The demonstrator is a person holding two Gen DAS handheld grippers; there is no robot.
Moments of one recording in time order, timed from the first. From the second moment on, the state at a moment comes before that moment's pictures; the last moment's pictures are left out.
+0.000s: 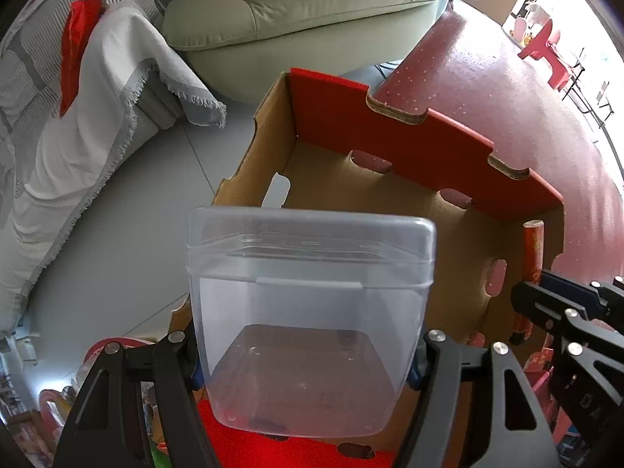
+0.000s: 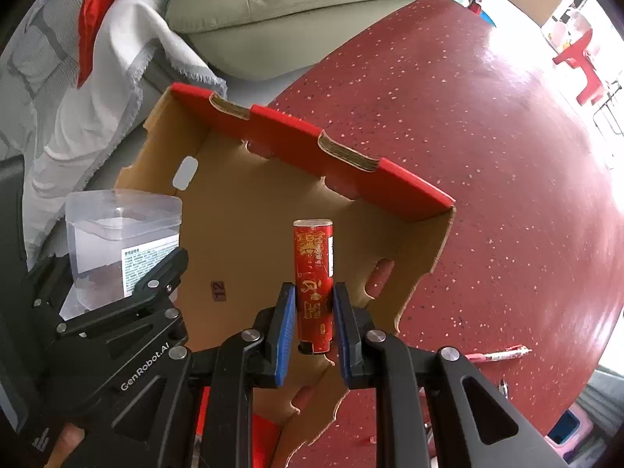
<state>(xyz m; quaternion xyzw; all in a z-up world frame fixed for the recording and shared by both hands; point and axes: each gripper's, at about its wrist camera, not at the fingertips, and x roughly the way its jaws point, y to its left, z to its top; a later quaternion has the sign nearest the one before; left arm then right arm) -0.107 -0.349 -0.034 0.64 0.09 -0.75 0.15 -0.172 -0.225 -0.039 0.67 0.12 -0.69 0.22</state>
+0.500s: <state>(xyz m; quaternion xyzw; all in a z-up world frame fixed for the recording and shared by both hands) -0.110 -0.350 -0.058 0.66 0.08 -0.73 0.14 -0.174 -0.225 -0.064 0.69 0.12 -0.68 0.21</state>
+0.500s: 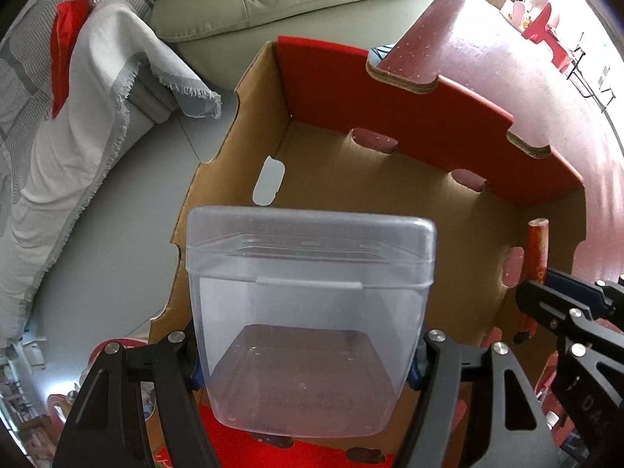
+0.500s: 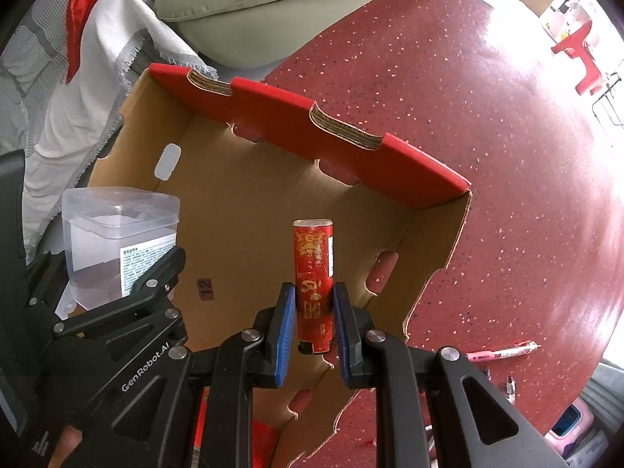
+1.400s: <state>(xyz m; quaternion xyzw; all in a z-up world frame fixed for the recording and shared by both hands) -0.070 -0.284 -0.013 0.64 0.06 -0.77 0.02 -0.105 -0.055 -0.010 0.68 -0.02 -0.72 0.10</state>
